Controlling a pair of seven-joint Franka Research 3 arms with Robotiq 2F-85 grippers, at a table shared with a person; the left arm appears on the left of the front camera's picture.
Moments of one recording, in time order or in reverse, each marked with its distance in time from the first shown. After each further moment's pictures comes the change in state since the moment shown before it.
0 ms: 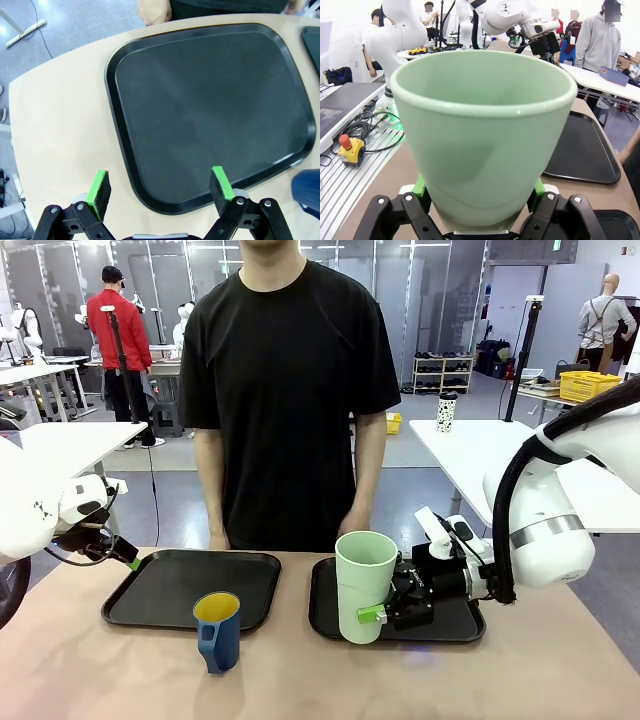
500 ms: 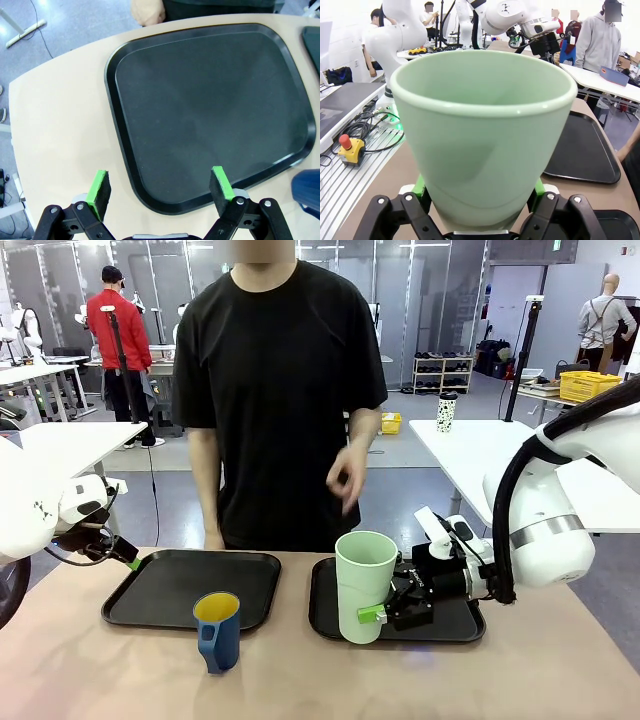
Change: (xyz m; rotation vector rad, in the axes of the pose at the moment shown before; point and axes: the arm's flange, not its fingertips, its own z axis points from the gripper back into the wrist) left arm 0.000 0.000 0.000 0.000 0.000 0.000; right arm 0.000 0.000 0.000 0.000 0.000 0.000
